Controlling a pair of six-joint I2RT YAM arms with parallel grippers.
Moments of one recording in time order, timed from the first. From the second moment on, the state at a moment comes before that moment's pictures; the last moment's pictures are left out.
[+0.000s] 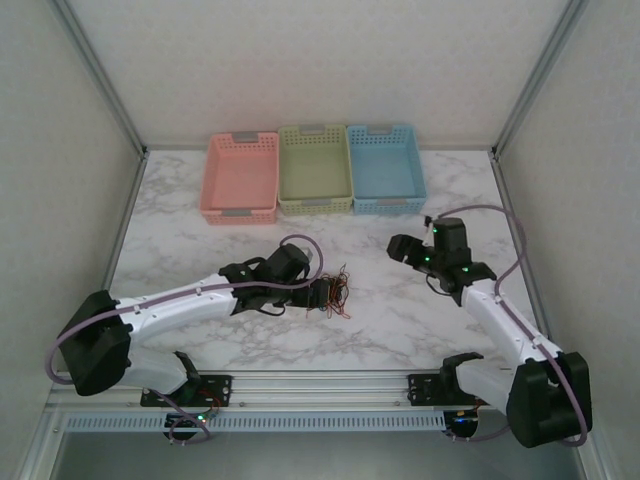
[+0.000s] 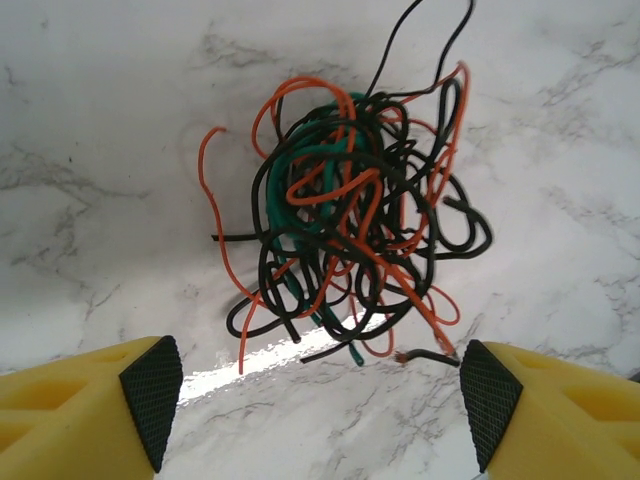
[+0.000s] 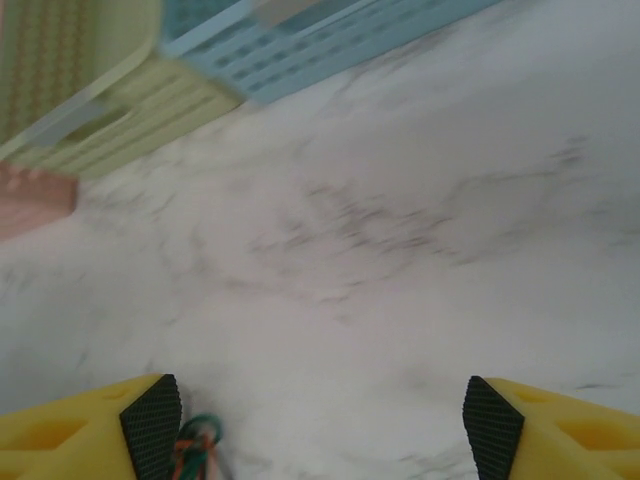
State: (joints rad) left arm -0.95 1.36 0.84 -0.43 0.00 -0.77; right arm 0.29 1.10 0.67 -0.33 -0.22 0.53
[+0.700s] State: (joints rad) left arm -0.95 1.41 0.82 -0.34 0.00 -0.79; right arm 0.64 1.48 0.92 -0.40 -0.22 0.67
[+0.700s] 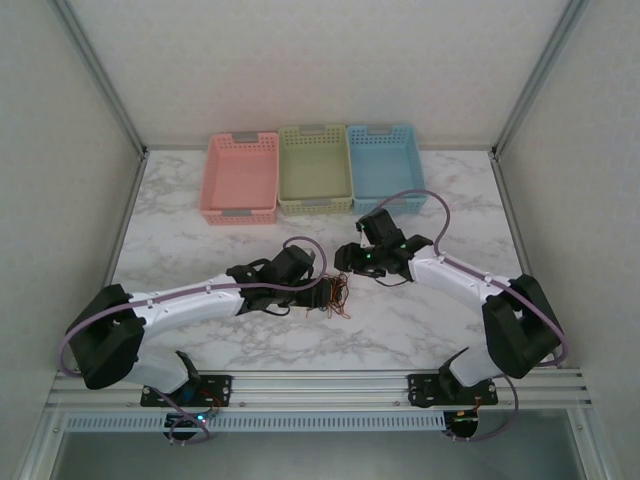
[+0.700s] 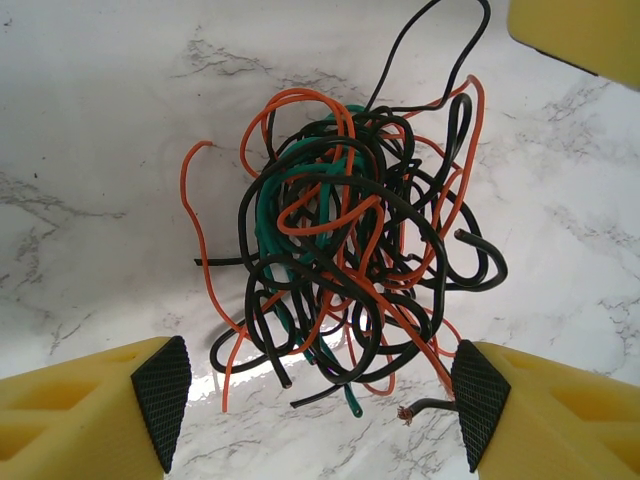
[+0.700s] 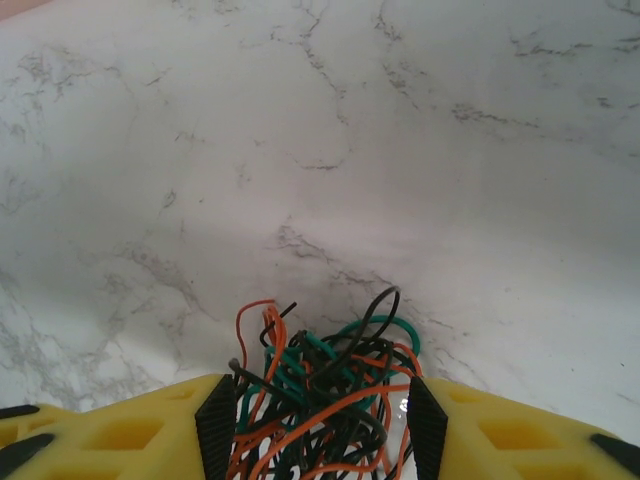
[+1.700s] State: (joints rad) left arm -0.95 1.42 0.80 -0.33 0.00 -0.77; right arm 0.66 1.56 0.97 -0.42 -0.20 0.69
